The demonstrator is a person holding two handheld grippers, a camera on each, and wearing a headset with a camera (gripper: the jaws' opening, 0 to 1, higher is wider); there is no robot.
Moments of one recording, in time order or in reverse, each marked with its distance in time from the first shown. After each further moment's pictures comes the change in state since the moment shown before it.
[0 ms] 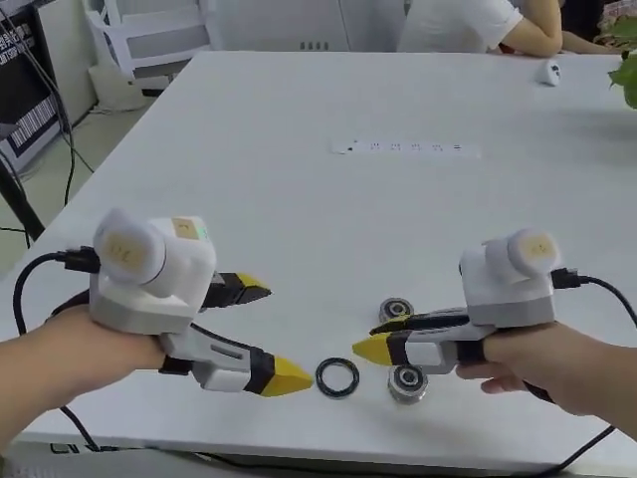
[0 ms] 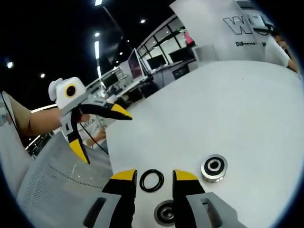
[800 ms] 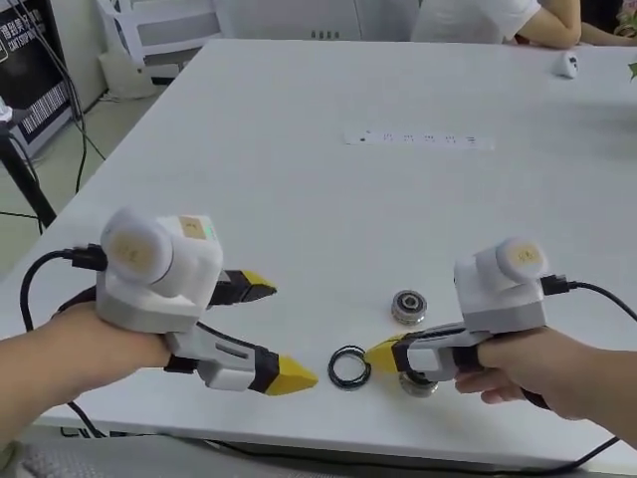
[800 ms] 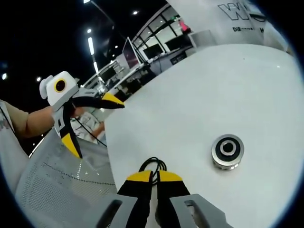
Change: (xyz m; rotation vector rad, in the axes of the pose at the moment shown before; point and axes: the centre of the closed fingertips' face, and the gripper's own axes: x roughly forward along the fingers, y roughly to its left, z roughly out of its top) left arm 0.000 0.001 -0.017 0.000 0.021 -0.005; right arm 0.031 -0.002 -0.033 0.088 0.106 0.035
